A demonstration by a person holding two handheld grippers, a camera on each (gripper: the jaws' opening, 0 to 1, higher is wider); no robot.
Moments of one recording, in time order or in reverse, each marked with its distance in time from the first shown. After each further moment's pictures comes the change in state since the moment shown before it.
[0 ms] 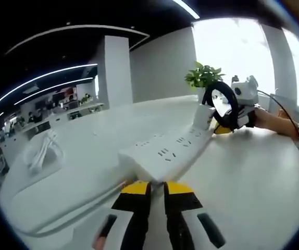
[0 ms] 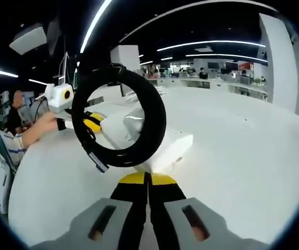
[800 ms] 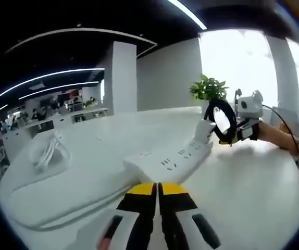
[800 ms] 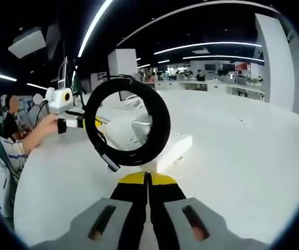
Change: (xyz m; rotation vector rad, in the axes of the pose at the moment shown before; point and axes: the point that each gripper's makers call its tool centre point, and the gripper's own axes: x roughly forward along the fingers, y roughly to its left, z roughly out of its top) left arm -0.018 0.004 0.015 -0.068 -0.077 0.020; right arm -0.018 0.003 0.002 0.005 -0.010 -0.042
